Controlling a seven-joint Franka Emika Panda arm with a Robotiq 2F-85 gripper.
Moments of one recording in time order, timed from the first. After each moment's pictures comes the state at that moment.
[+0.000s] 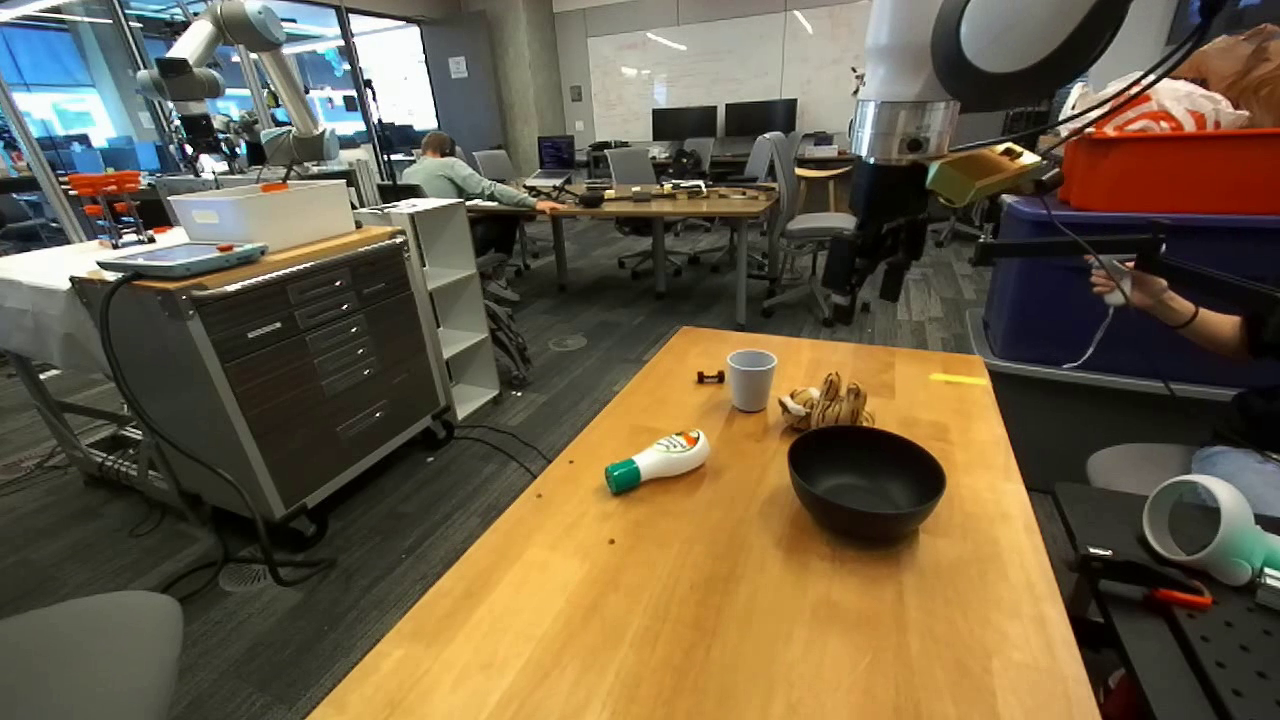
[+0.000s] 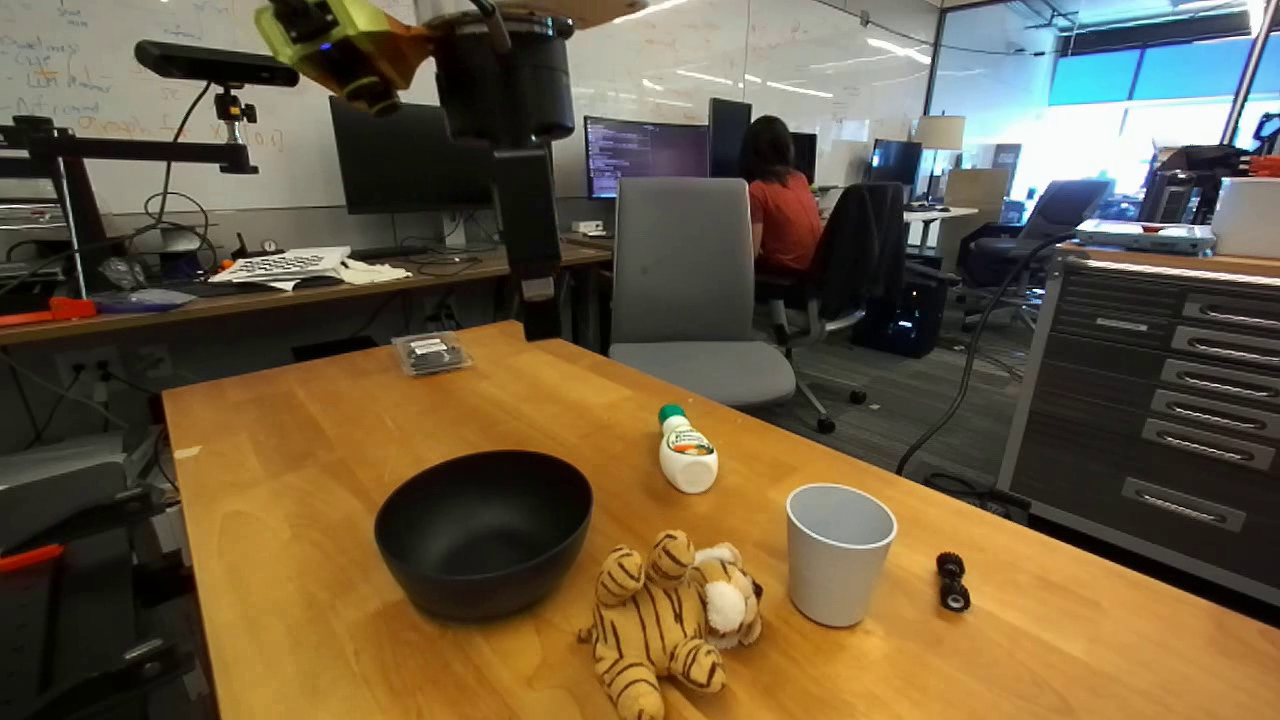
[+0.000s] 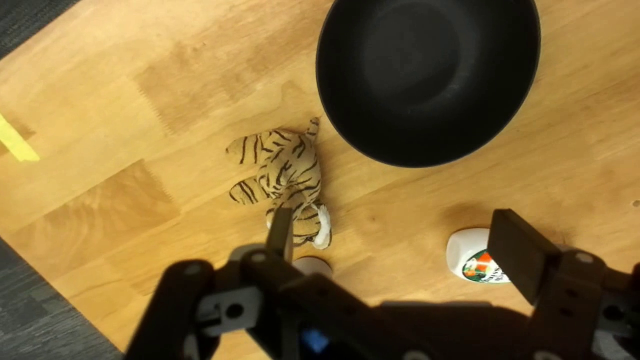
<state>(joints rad) -0.21 -0.12 -0.15 -2.43 -0.14 2.40 0.22</state>
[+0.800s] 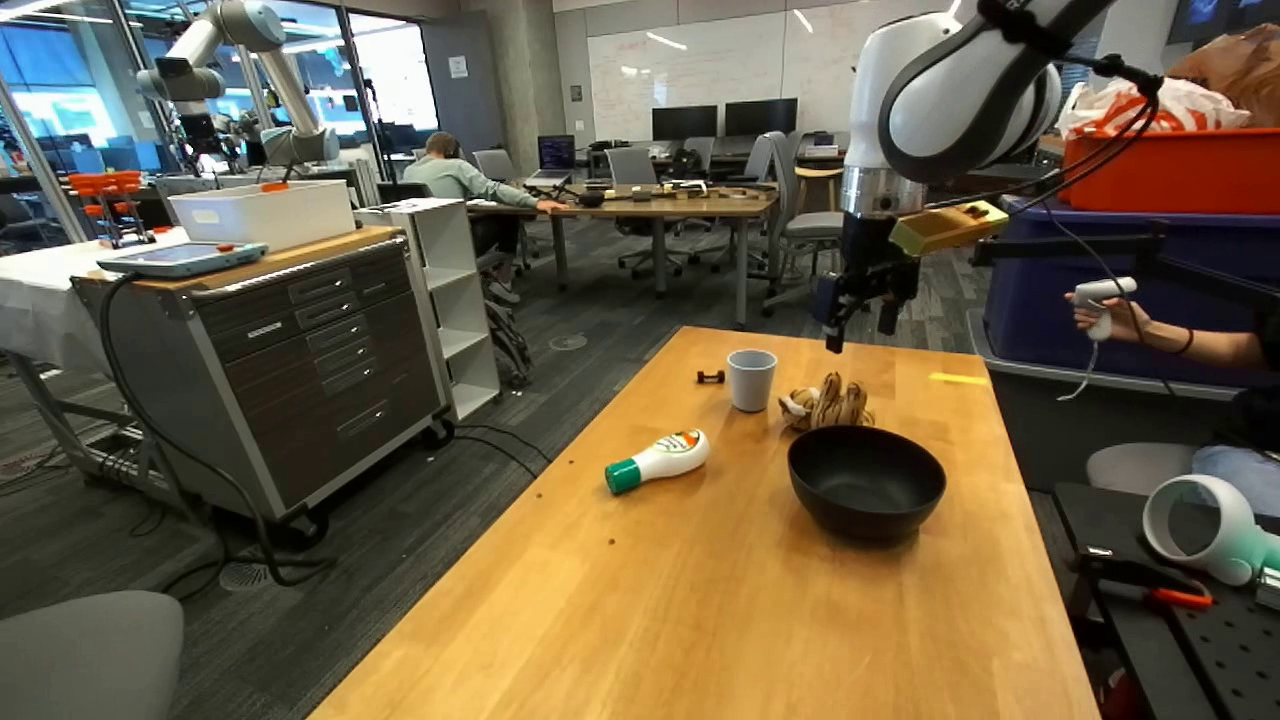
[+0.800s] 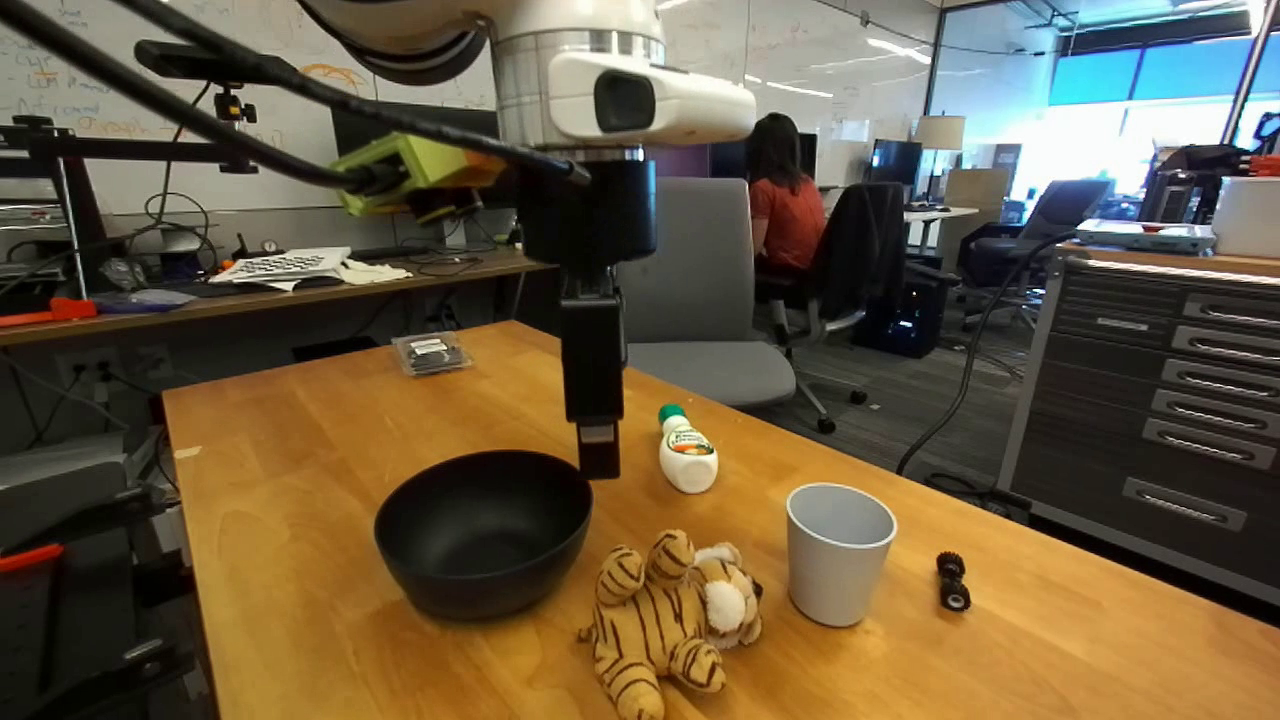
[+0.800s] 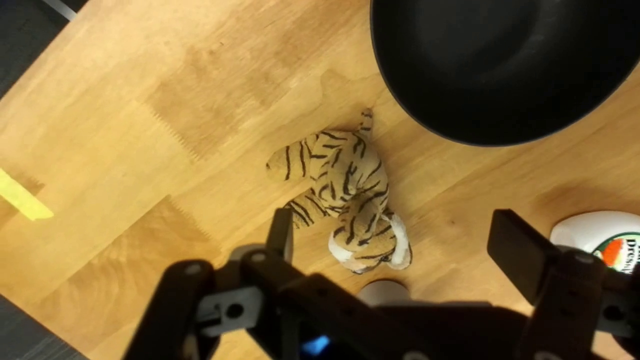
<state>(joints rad) -0.24 0.10 -0.24 -2.34 -0.05 2.48 0.22</state>
